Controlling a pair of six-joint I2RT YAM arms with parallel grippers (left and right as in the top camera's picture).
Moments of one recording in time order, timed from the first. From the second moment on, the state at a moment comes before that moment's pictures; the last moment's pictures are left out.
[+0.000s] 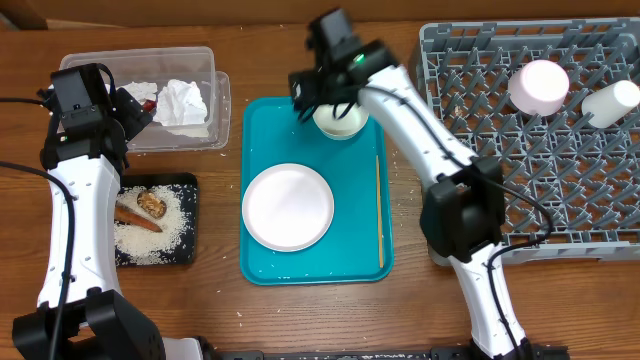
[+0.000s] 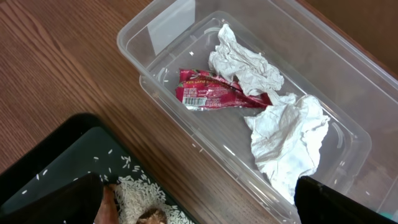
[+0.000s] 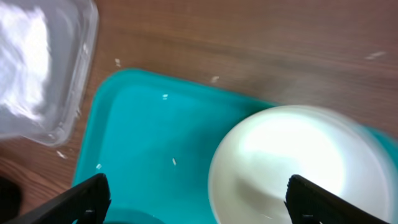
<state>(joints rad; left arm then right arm) 0.27 1.57 1.32 -0.63 -0.27 -0.48 0.53 2.39 2.24 -0.92 -0.11 0.31</state>
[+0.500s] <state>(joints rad) 0.27 1.57 1.32 -0.63 -0.27 -0.48 0.58 2.40 2.06 -0.81 0.03 0.30</state>
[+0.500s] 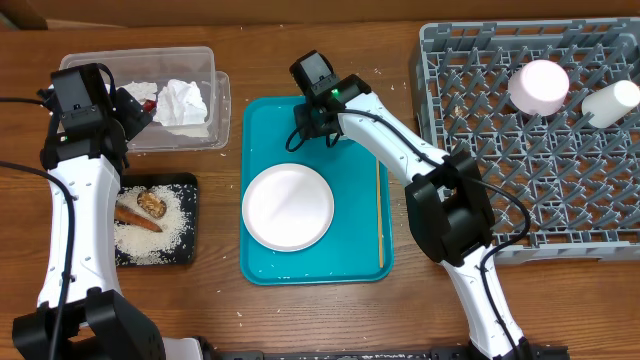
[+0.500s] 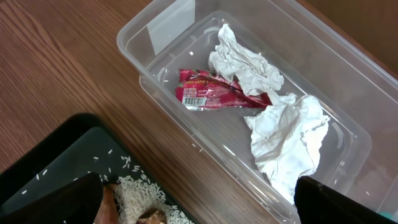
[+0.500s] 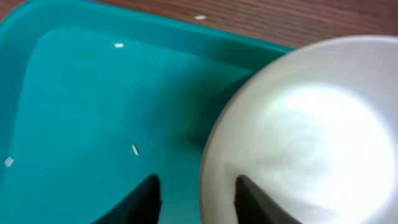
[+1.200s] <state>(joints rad) 0.27 1.57 1.32 -0.63 -0.26 -0.48 0.37 2.34 2.73 -1.35 -0.03 0.33</state>
